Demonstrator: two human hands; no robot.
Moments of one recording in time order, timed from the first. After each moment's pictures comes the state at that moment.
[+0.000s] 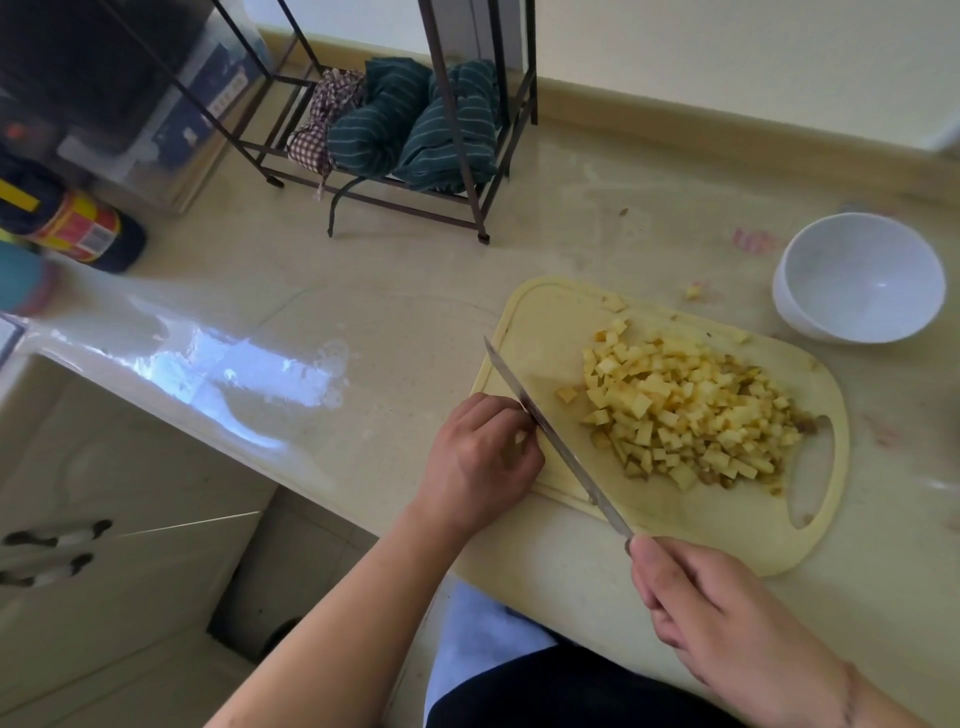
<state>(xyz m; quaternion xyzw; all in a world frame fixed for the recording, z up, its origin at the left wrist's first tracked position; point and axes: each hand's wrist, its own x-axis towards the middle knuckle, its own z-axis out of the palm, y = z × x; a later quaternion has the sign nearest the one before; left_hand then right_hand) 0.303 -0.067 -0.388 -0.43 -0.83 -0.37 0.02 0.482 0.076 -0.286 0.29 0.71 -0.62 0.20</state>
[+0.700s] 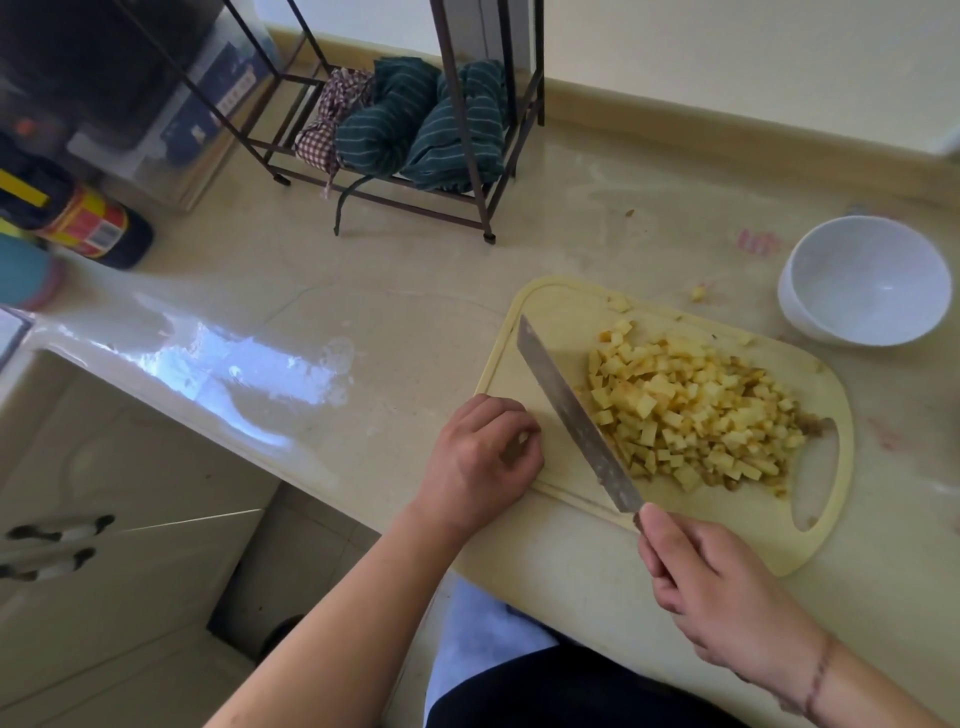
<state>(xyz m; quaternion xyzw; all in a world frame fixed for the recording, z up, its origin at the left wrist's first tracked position) 0.302 -0.071 -0.385 -0.44 -0.82 -0.37 0.02 0.472 0.079 -0.297 0.34 0.67 -0.63 0.19</state>
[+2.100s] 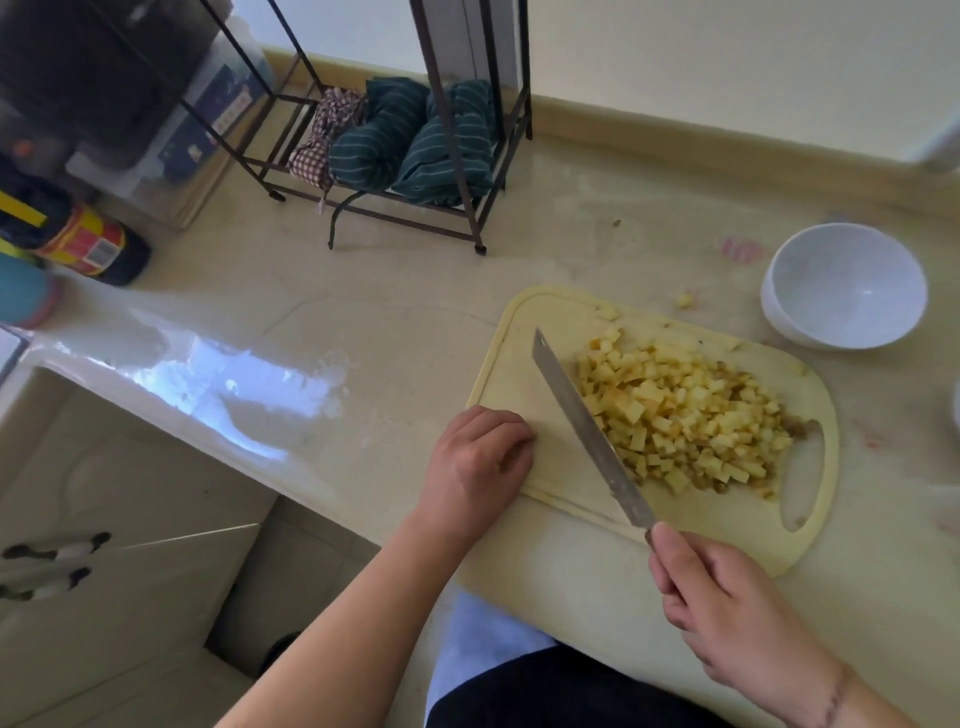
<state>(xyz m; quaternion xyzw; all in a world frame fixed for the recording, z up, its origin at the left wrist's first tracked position) 0.303 -0.072 -0.396 -0.44 -0.82 -0.36 0.04 0.487 0.079 -0.298 0.37 0.65 -0.64 0.18</state>
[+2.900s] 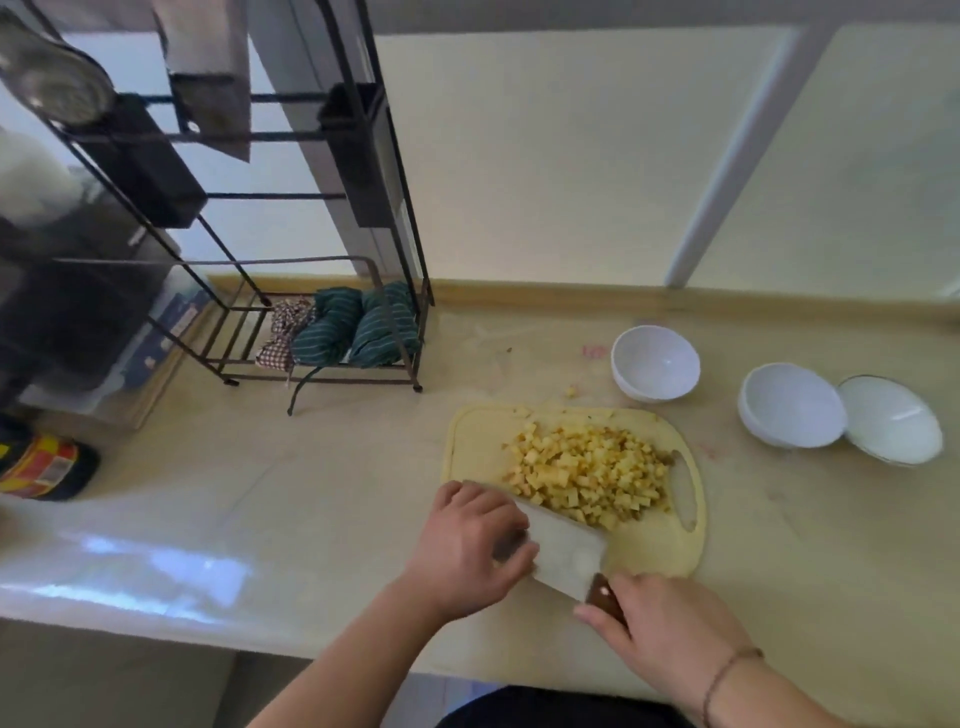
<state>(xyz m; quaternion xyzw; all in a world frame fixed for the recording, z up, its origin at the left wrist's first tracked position) 0.279 -0.069 -0.328 -0.62 -0.75 -0.23 -0.09 0.486 0.041 -0.265 0.28 0.92 -0.16 0.24</state>
